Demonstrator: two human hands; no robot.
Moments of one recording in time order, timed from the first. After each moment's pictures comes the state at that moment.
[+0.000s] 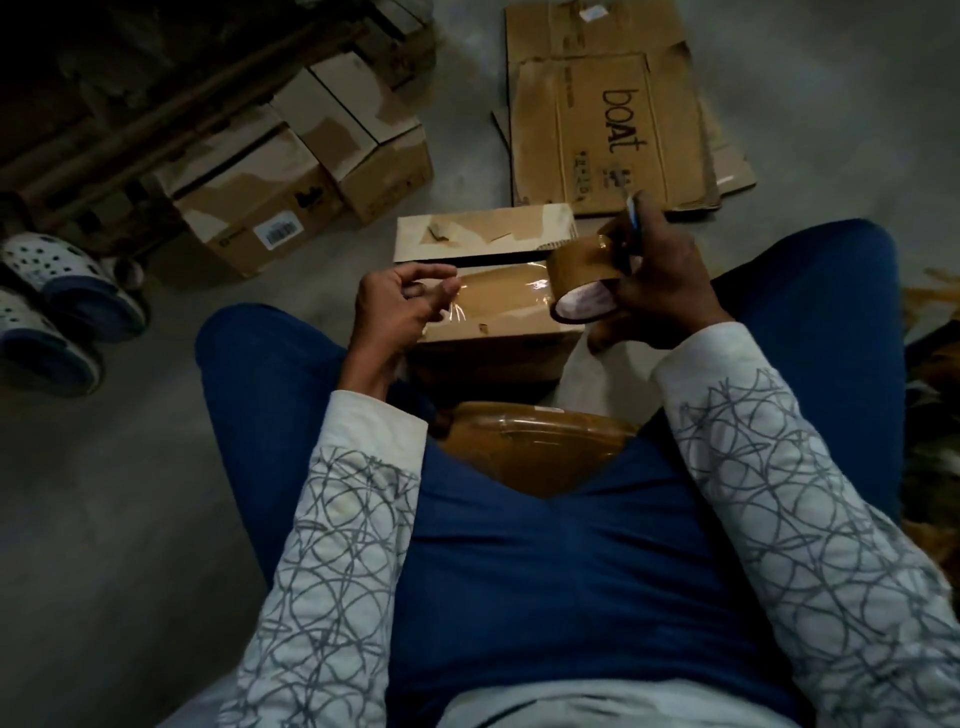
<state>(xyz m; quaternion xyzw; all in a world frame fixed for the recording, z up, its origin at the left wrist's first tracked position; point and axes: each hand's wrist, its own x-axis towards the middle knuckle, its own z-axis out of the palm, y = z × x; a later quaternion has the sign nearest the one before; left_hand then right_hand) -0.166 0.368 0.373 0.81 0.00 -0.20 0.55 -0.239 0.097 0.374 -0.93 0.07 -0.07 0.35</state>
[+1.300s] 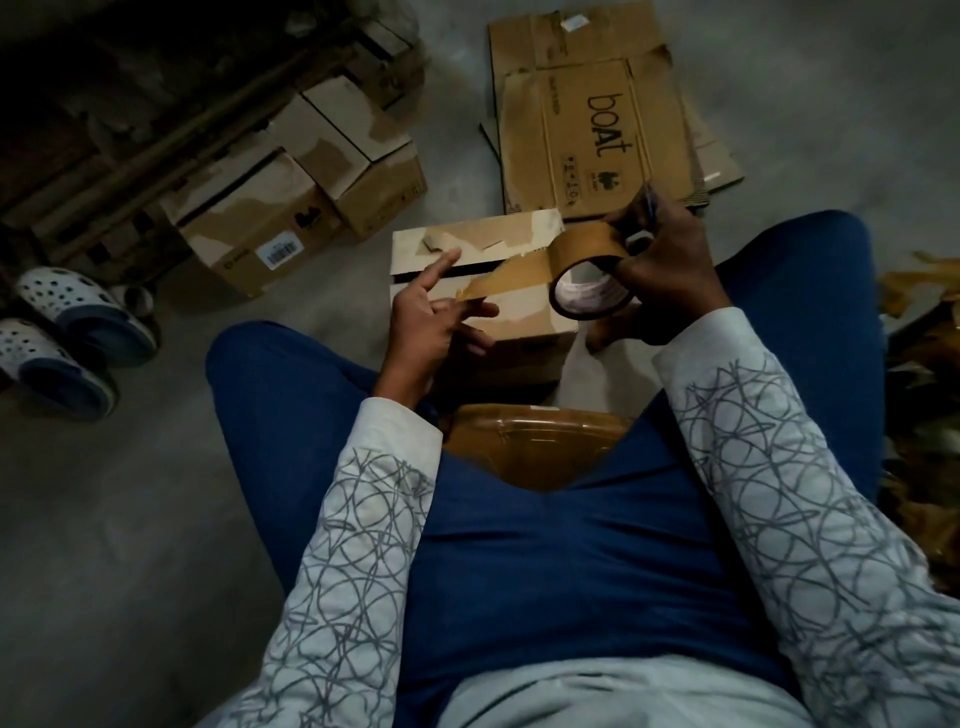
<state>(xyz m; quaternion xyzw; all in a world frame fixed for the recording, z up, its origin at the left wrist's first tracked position) -0.189 0.340 0.374 0.71 0.00 -0.25 0.66 -0.243 0.088 0.389 -0.88 0.13 -0.14 0.43</state>
